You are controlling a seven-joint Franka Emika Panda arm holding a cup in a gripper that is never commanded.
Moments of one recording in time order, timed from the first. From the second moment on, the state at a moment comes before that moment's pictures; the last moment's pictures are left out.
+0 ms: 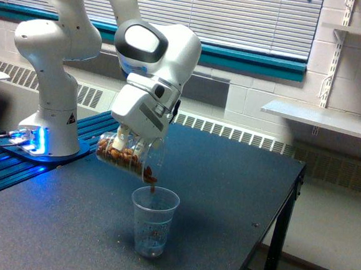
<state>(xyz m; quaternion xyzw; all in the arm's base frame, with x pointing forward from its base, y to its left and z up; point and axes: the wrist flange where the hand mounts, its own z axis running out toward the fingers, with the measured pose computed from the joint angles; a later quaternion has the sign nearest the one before) 0.430 -0.176 0.278 0.89 -0.35 0.07 0.29</state>
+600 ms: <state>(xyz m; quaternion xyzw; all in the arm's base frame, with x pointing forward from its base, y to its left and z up) 0.435 -0.179 0.278 0.88 -0.35 0.07 0.31</state>
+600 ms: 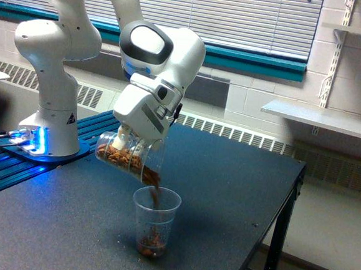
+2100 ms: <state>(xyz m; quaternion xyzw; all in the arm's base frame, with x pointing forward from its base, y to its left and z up) 0.439 -0.183 0.277 0.87 -0.33 0.05 0.35</state>
